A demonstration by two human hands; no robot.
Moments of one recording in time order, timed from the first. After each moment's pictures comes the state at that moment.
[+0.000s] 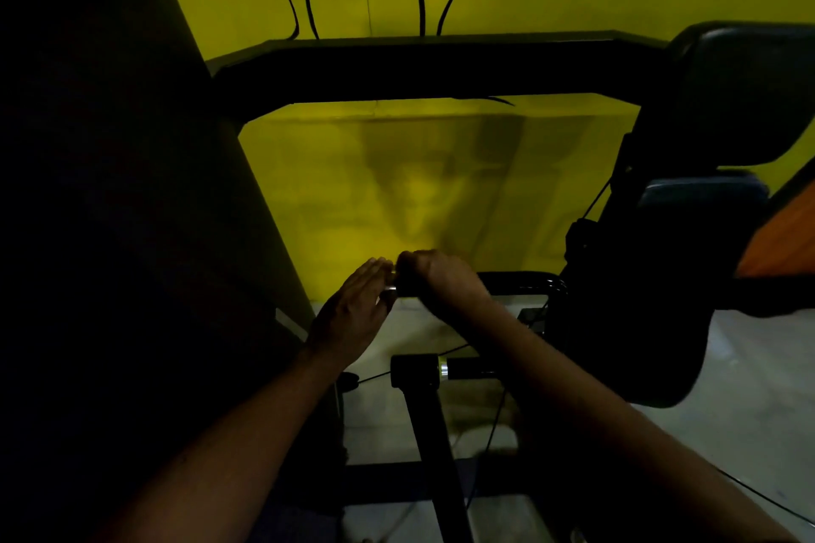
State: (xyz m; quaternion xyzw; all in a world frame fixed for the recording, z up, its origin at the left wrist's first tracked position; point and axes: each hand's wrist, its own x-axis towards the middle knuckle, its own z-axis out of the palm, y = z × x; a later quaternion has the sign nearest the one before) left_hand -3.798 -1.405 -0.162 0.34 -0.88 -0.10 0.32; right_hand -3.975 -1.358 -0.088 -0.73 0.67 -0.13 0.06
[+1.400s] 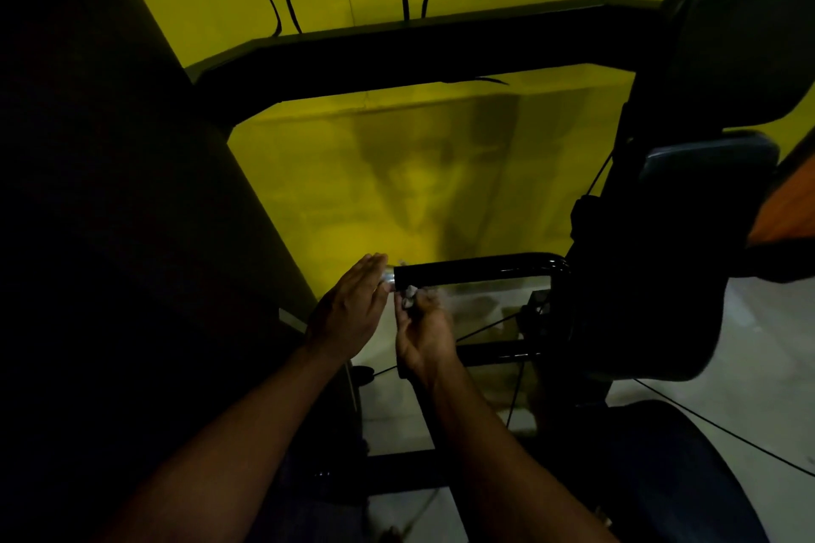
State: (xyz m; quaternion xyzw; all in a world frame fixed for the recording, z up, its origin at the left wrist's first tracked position) left_hand -3.794 -1.413 -0.164 0.38 -0.88 -0.12 0.26; right_hand -3.892 -1.337 -0.145 0.13 0.25 -0.78 0.56
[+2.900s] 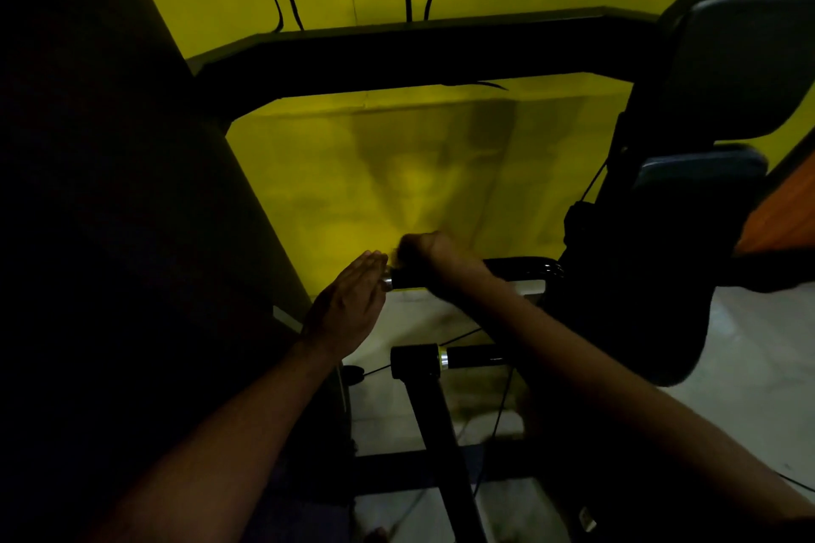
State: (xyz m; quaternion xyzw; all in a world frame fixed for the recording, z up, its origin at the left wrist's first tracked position) left_hand -3.795 -1.406 -0.154 0.34 -0.89 -0.10 0.27; right_hand -3.992 -1.369 -0.087 -0.74 0.66 -0.13 0.11
